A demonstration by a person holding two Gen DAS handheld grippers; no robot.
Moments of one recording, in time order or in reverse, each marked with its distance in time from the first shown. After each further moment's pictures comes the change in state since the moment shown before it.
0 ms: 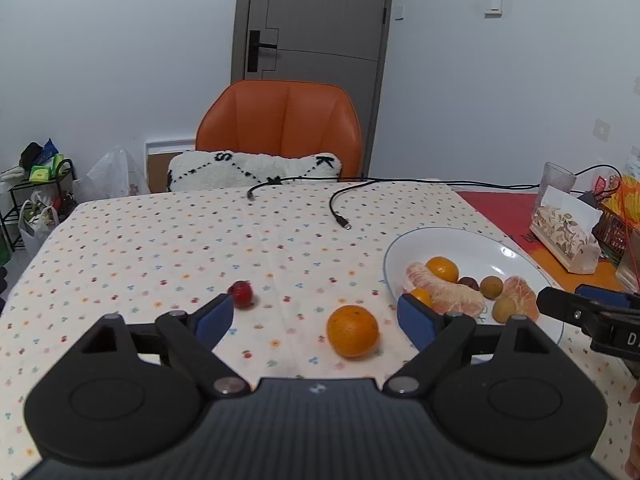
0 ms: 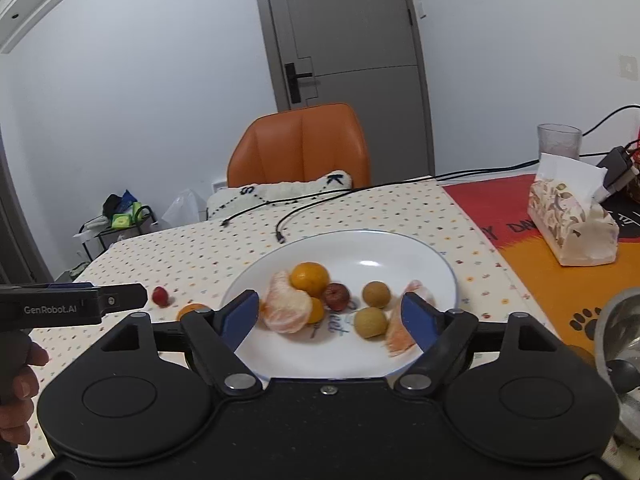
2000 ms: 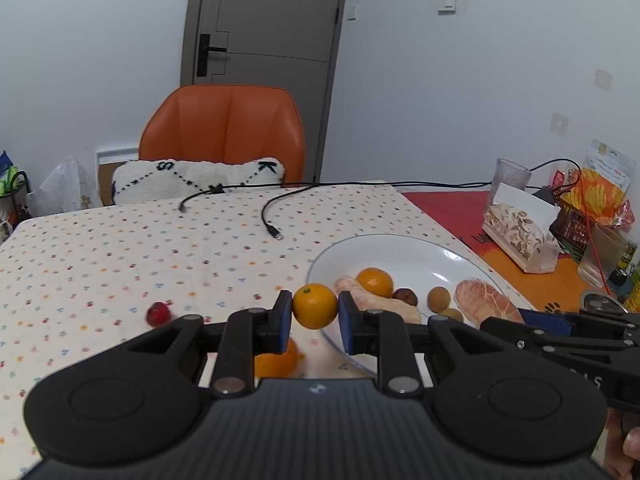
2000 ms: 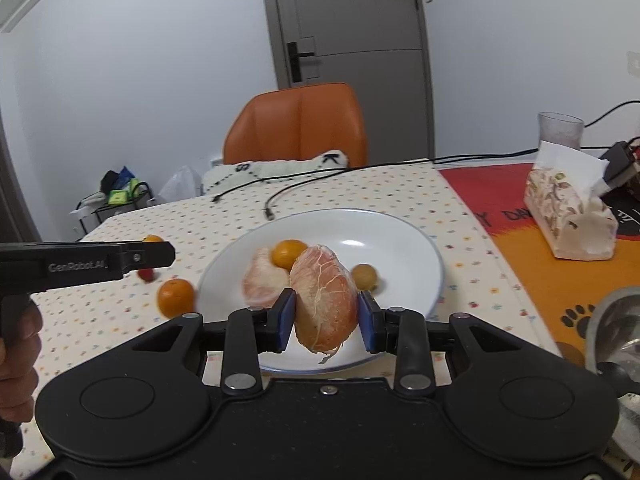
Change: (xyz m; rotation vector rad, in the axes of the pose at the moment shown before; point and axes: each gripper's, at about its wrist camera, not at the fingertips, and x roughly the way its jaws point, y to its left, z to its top) left arm 0.021 -0.044 0.009 0.047 -0.004 -0.143; right arm 0.011 -0.018 -0.002 -0.030 0.062 -0.022
